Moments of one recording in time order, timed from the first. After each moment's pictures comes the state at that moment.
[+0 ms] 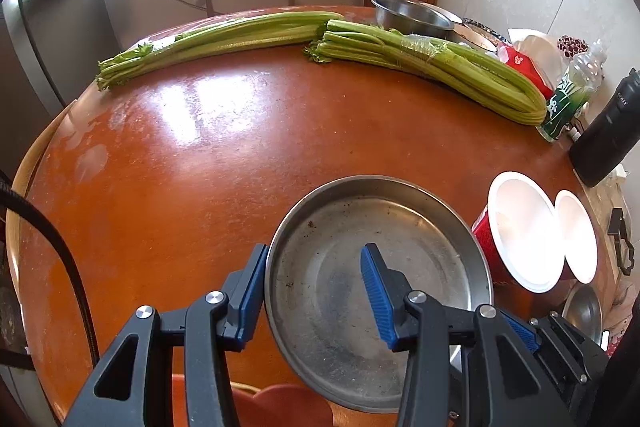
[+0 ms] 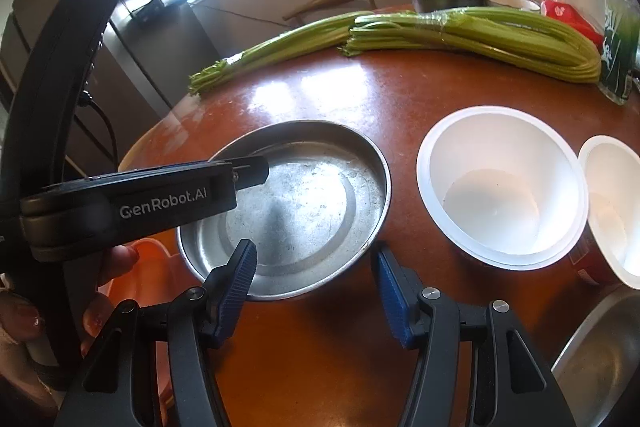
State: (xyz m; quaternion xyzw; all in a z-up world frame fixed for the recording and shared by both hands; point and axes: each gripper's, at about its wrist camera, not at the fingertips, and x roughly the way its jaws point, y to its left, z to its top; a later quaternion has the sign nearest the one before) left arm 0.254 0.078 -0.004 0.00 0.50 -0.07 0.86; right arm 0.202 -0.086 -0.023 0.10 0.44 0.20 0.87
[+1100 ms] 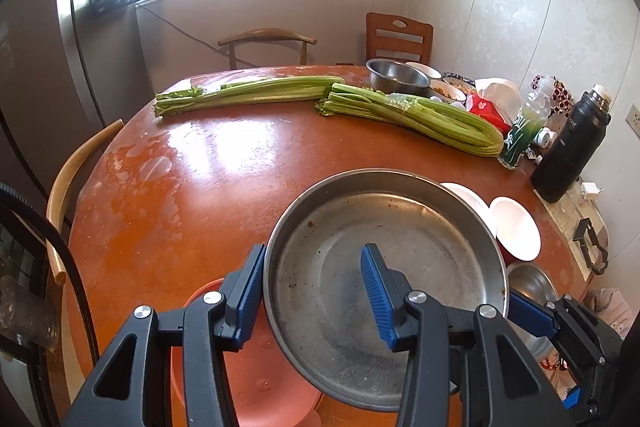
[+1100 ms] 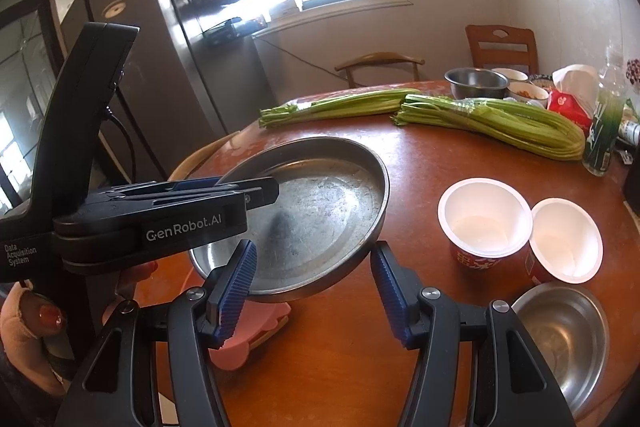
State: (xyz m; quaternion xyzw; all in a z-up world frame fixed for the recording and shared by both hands) left arm 0.139 0.097 0.078 -0.03 0.42 -0.05 0.91; right arm 0.105 -0.081 0.058 0.06 0.34 0.26 0.90
